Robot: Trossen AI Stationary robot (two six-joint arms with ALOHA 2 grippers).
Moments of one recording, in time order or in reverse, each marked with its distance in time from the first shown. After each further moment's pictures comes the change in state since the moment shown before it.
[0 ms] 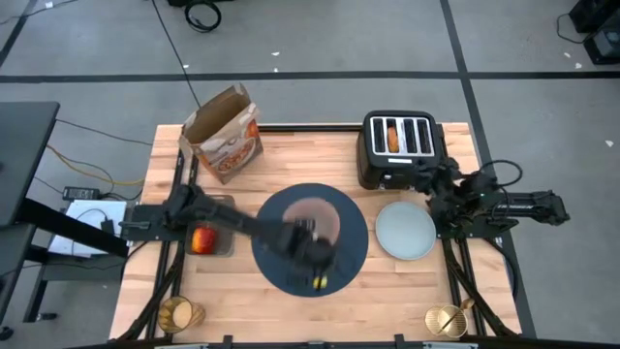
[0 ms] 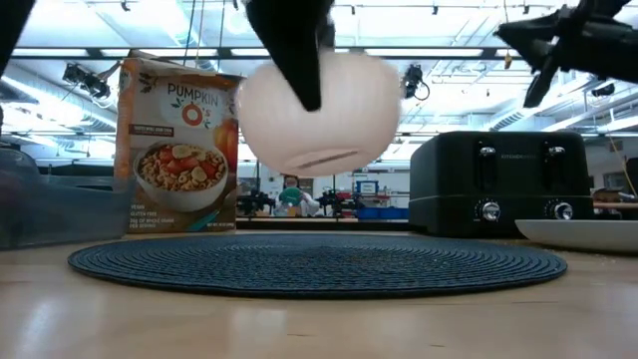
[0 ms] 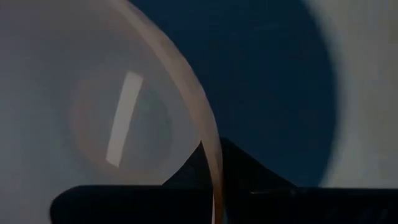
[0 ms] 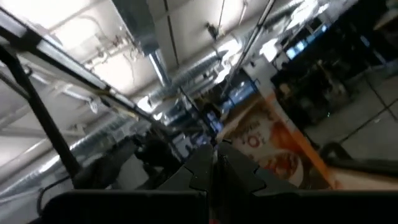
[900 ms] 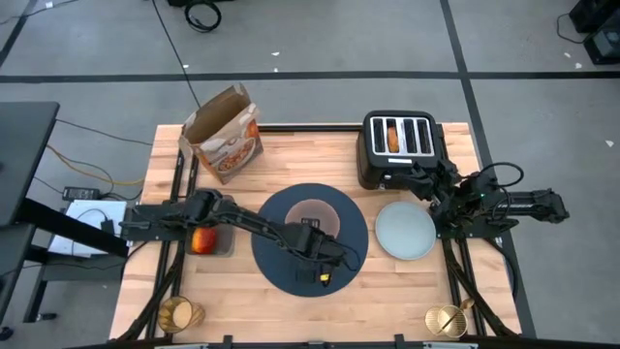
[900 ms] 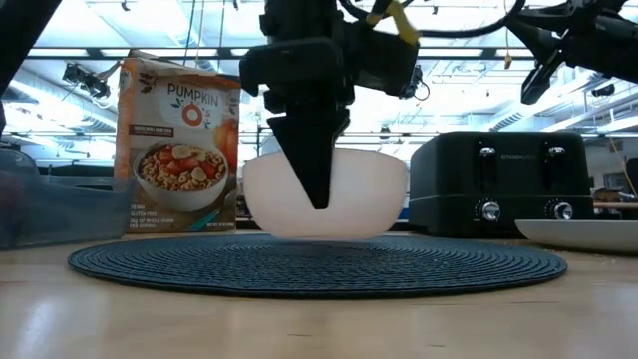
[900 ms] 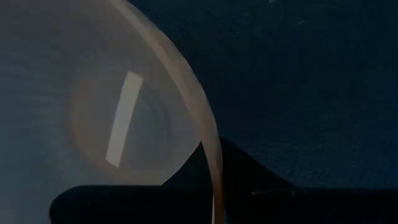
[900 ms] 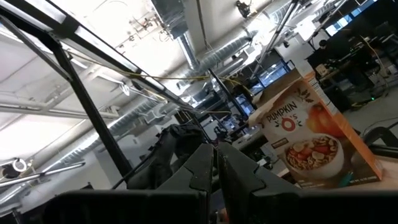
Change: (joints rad) left arm 0.056 0.153 -0.020 0.066 0.008 -0.003; right arm 0.023 0.003 0.000 0.008 -0.130 0.024
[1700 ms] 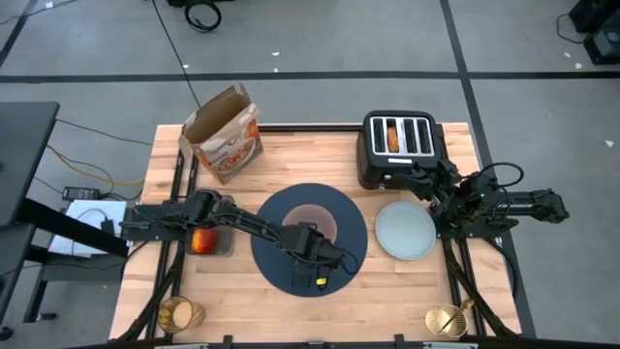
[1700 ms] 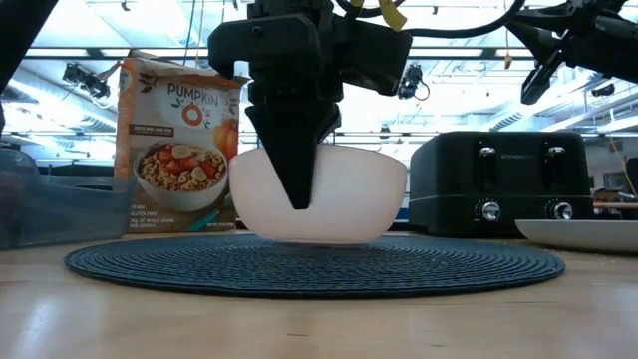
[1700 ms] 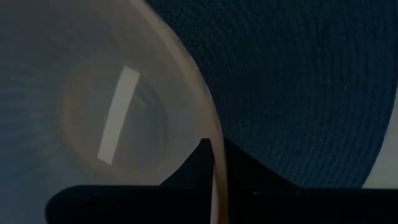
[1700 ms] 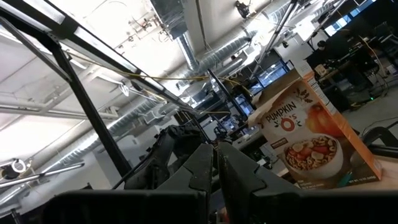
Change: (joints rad) left arm -0.009 0.000 0.002 -0.050 0.092 0.006; right arm 0.000 0.000 0.000 -0.001 0.003 0.003
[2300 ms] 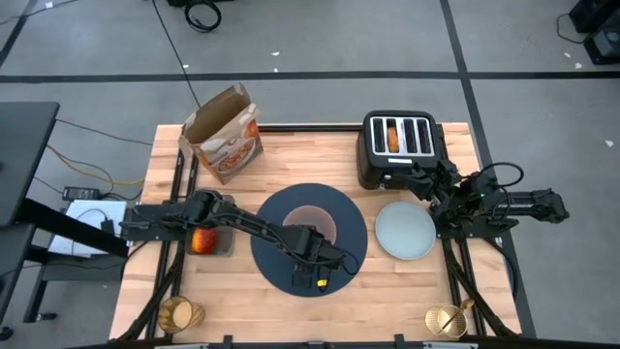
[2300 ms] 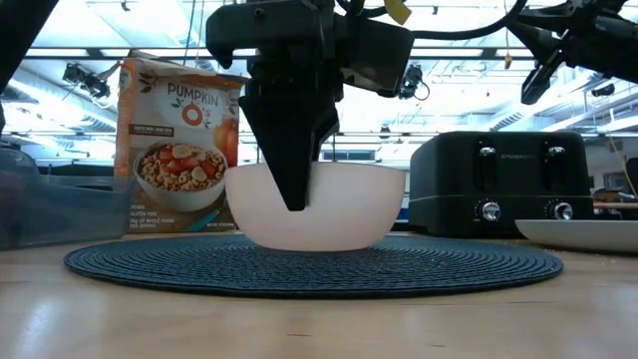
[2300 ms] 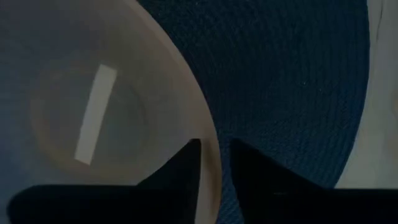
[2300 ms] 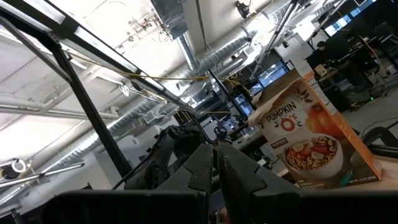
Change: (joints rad) left arm 0.000 0.001 0.000 0.016 0.051 -0.030; right arm 0.000 0.000 0.000 0.000 -0.001 -0.001
